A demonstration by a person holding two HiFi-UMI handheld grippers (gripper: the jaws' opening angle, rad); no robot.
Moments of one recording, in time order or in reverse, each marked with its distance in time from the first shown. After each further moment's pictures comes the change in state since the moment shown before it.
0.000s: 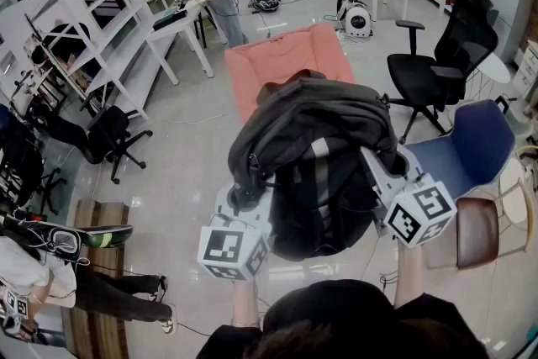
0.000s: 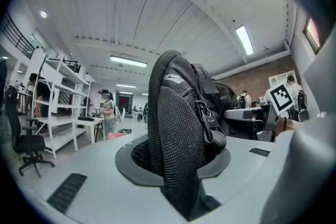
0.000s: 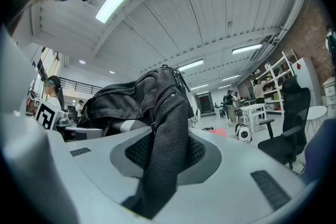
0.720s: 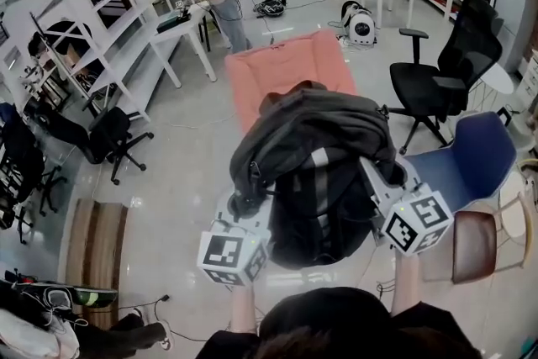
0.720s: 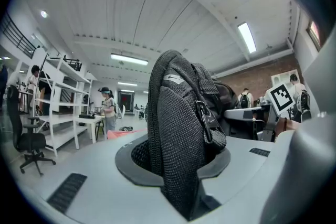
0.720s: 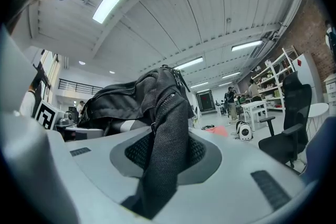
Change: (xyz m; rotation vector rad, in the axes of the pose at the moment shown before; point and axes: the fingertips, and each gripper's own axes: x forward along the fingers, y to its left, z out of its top) left arm 0.025 -0.012 -0.007 -0.005 0.024 0.012; right arm 0.005 -0.029 -0.008 0.024 0.016 0.007
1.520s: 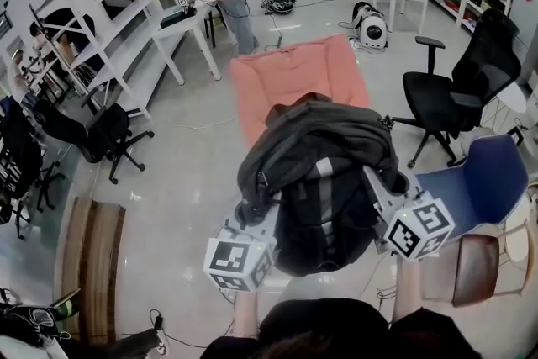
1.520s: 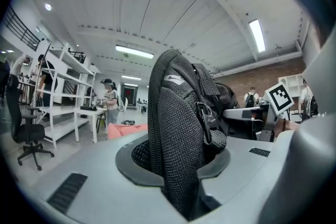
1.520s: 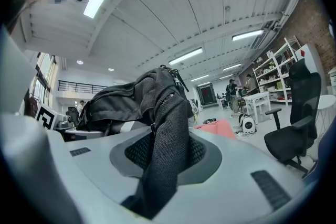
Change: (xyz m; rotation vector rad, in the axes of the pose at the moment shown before) left arm 0.083 0.056 -0.030 -0.056 0.047 0.024; right arm 0.098 -0.046 -0.029 0.042 0.062 0.019
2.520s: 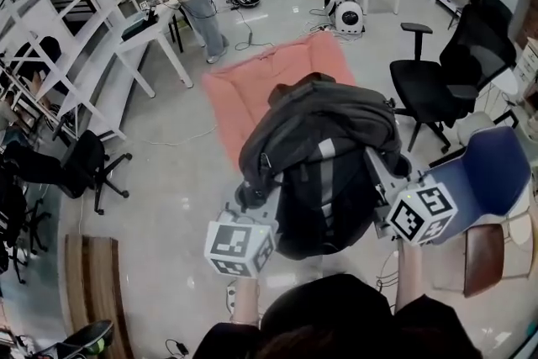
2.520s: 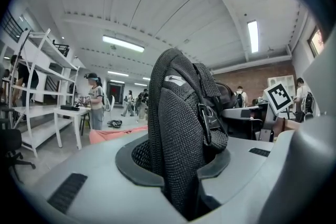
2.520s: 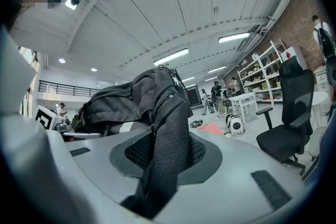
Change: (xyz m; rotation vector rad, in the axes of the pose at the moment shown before) left arm 0.169 0.086 0.001 0.031 0.018 -0.154; right arm 0.137 -0.089 -0.007 0.038 -0.029 -0.162
